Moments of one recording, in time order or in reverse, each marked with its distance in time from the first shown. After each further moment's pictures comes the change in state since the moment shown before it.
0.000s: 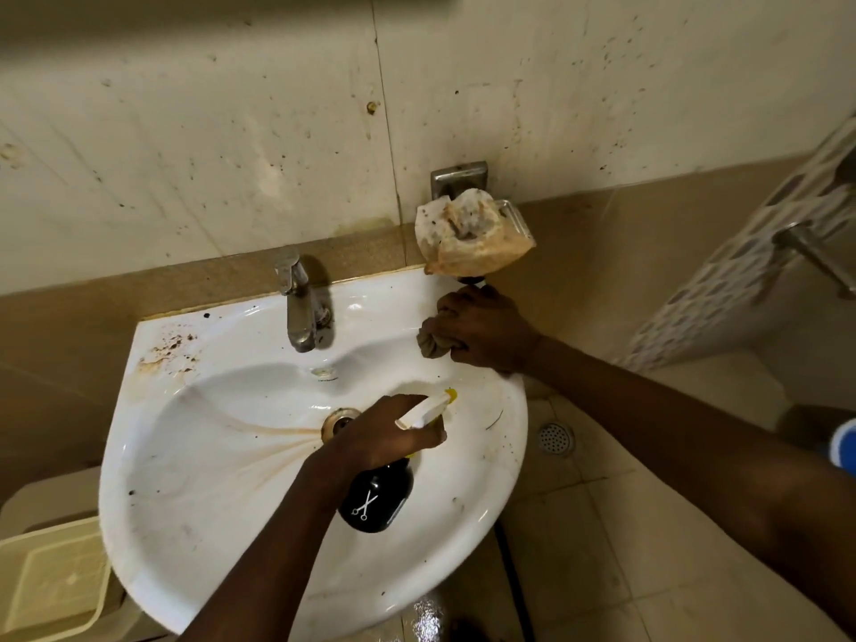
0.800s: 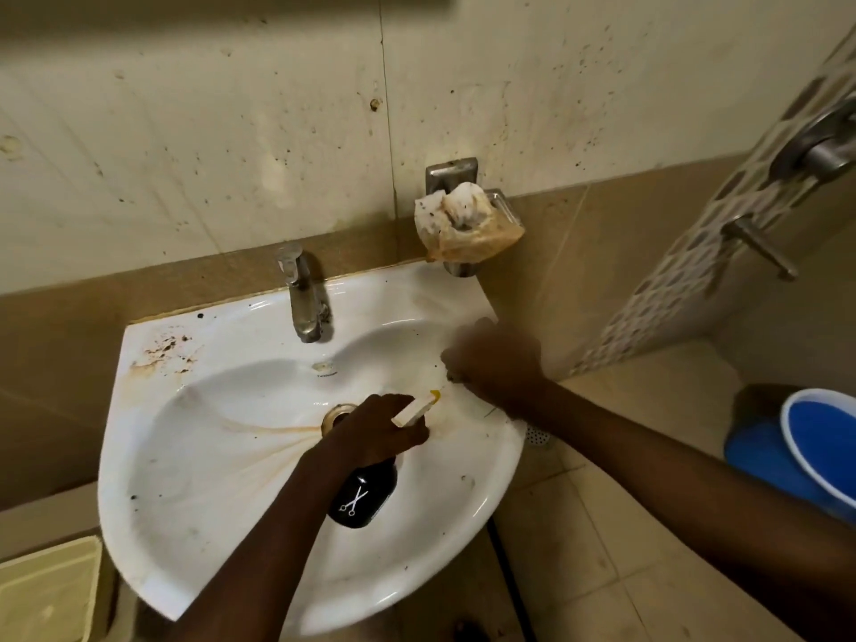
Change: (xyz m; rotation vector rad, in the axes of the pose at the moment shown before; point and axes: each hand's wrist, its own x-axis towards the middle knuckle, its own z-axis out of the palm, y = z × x) left_hand -0.016 -0.017 -0.012 0.256 0.012 0.085; right_hand -0.046 -0.060 0.000 -0.183 -0.023 0.237
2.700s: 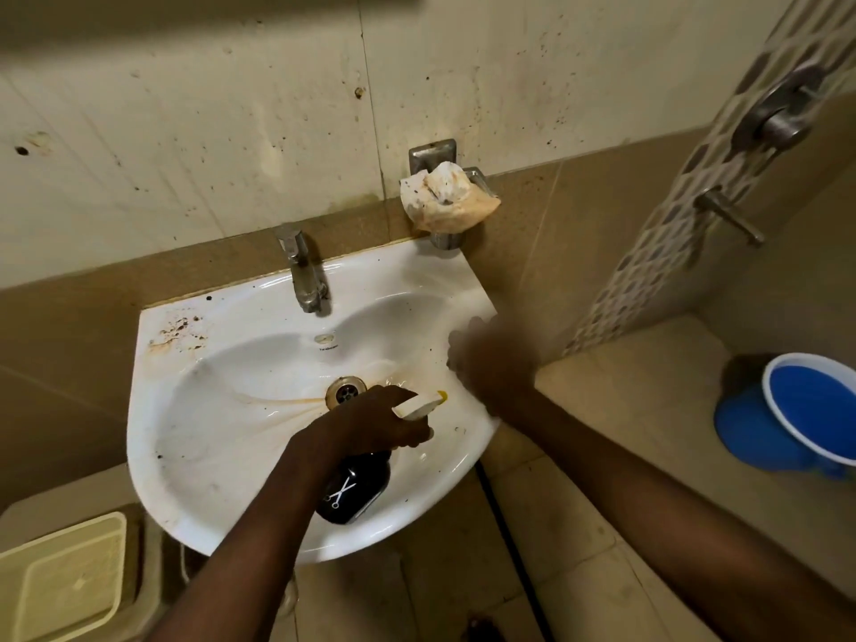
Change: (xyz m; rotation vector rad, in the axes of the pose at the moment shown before) left_hand -0.048 0.017 0.006 -0.007 -0.194 0.023; right_hand -0.037 -0.052 -0.030 0.105 -0.017 0.451
